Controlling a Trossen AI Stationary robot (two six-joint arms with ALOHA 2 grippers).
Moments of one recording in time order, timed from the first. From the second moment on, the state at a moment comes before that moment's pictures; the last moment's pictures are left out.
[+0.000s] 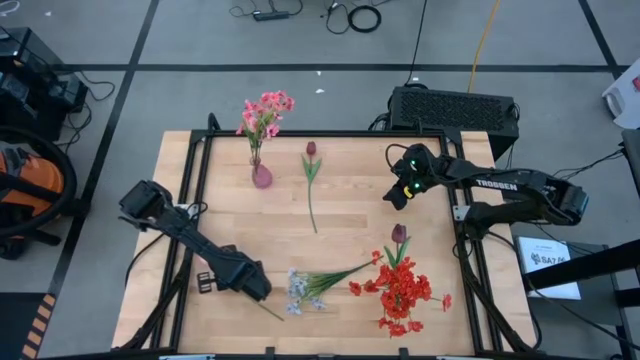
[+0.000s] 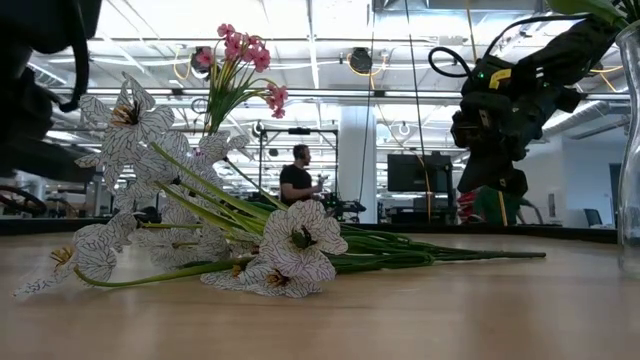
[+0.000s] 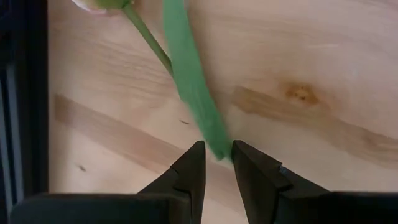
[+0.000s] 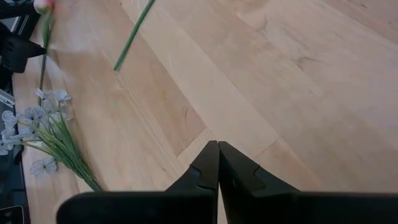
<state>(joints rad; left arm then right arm) -0.59 1.75 0.97 -0.99 0.23 -2.43 -0.60 1.16 0.51 -0.26 -0.48 0.38</state>
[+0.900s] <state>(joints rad) -0.57 1.76 0.97 -0.98 0.10 -2.15 -0.60 1.16 0.51 -0.26 -0.48 0.38</state>
